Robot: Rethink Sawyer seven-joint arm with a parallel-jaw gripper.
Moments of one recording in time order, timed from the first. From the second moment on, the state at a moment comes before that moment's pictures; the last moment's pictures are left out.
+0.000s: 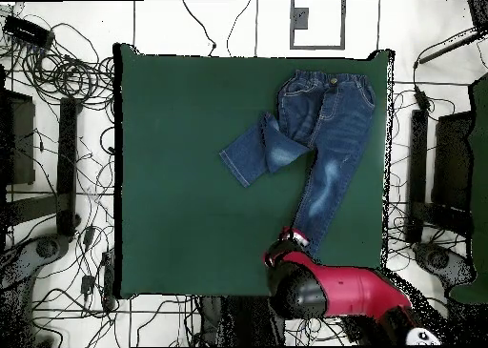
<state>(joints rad) -0.68 -0.84 0.25 2.17 -0.54 0.12 0.87</state>
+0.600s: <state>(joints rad) -0.77 -0.86 0.26 2.12 -0.37 0.13 0.87</state>
